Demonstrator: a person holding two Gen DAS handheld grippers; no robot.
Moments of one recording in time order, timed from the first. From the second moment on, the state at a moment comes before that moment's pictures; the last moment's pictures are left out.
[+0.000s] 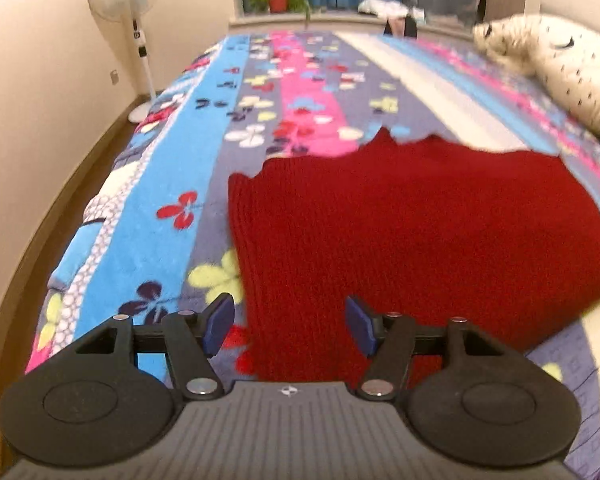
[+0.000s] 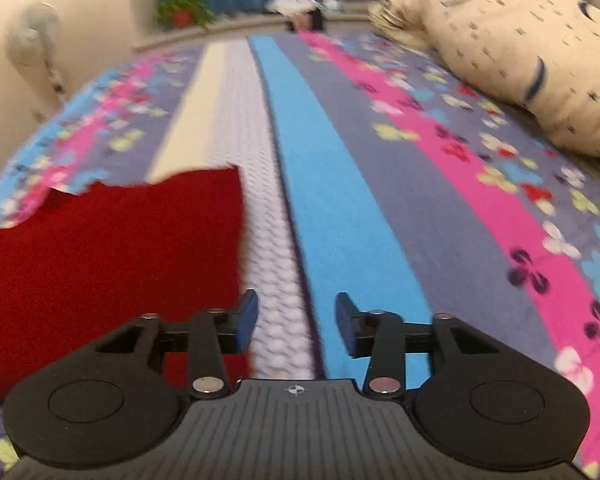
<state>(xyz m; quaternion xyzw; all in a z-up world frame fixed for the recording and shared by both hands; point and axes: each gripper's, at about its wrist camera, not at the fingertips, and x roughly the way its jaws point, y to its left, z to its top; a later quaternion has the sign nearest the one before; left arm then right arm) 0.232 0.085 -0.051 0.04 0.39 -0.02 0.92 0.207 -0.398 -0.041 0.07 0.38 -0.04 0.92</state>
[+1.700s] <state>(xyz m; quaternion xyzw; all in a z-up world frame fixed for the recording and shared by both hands) 0.185 0.053 -0.029 0.05 0.33 -0.04 0.94 0.218 -0.355 -0.044 0.01 0.35 -0.05 0.93</state>
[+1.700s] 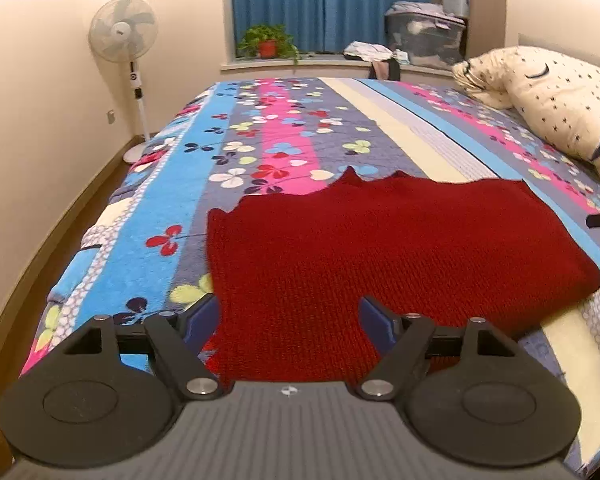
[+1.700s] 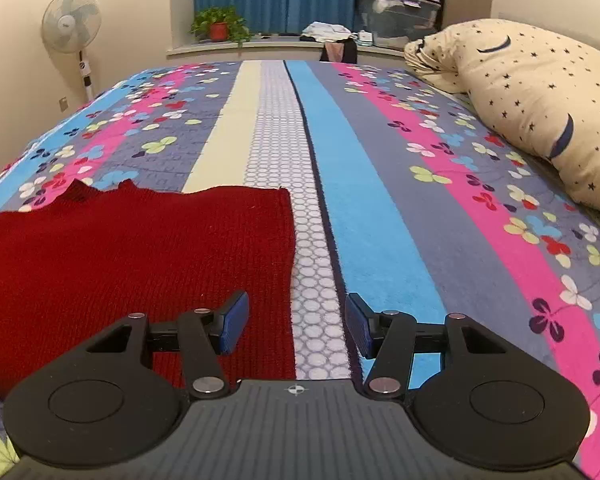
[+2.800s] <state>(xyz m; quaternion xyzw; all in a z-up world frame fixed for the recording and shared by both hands) 0.194 0.048 -0.039 0.06 0.33 -0.03 0.94 0.219 -0.359 -0.036 0.04 0.30 -0.08 0.95</state>
